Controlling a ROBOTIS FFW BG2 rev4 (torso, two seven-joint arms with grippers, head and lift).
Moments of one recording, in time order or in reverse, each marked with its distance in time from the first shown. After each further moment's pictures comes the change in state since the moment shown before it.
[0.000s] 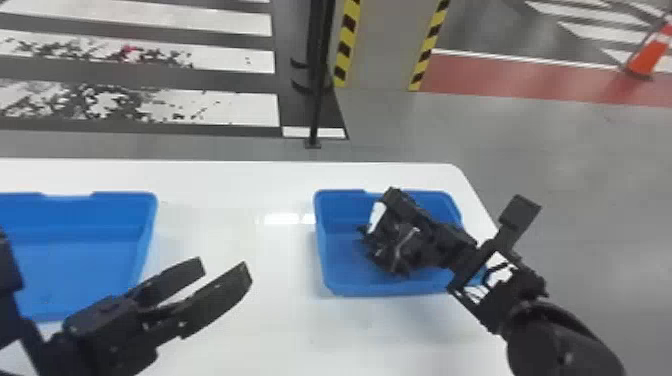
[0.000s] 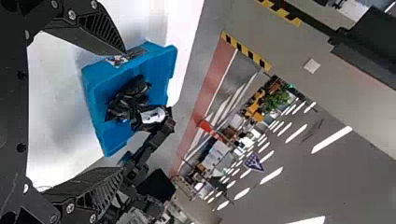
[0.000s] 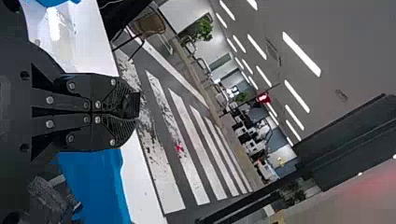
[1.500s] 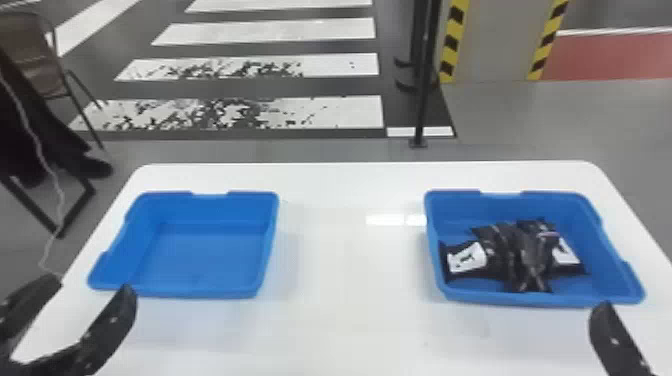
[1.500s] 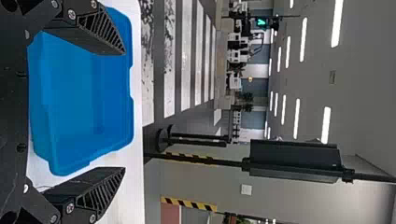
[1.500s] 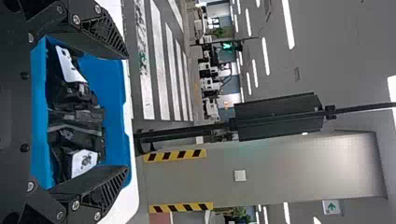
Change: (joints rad) left arm 0.461 -0.094 0.400 -0.050 -0.336 -0.779 0.023; right arm 0.807 0.161 -0.003 -0.537 0.380 -0.602 -0.212
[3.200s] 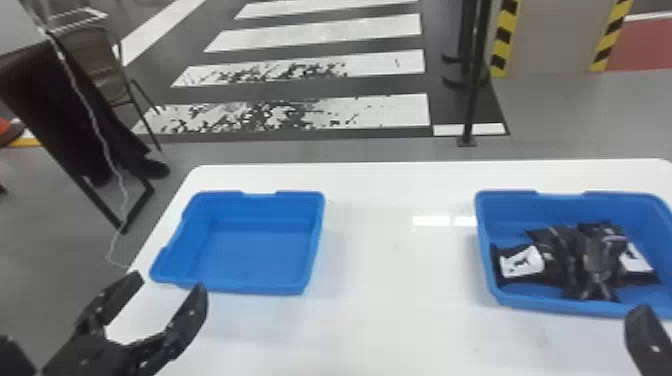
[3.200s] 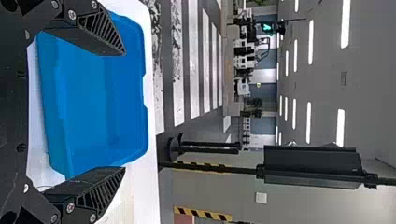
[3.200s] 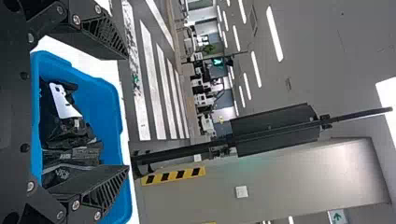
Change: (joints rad) left arm -0.046 0.000 -0.046 0.057 -0.079 0.013 0.022; right arm -0.031 -0.025 0.087 0.031 -0.027 -0.035 0.005
